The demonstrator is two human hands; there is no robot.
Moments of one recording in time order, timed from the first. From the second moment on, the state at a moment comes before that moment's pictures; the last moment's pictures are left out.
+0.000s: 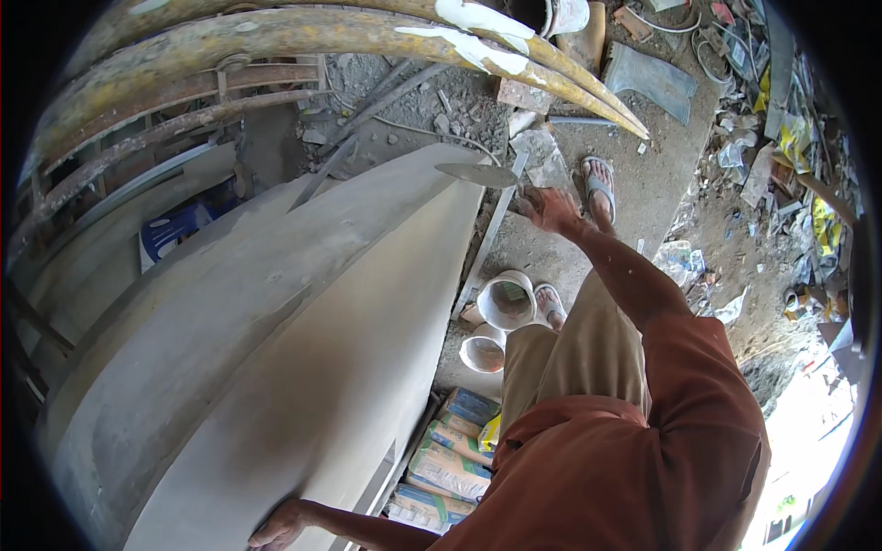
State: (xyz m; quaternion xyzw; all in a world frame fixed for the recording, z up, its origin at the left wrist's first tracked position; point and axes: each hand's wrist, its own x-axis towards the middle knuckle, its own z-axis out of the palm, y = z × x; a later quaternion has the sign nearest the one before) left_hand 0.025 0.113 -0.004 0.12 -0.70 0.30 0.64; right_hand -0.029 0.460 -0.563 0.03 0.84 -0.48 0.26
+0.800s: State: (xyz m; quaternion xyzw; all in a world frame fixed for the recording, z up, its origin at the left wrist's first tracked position) left_hand 0.034 0.120 -0.006 0.14 -0.73 0.28 0.61; right_hand -0.032 0.448 -0.426 0.02 0.84 -0.49 0.22
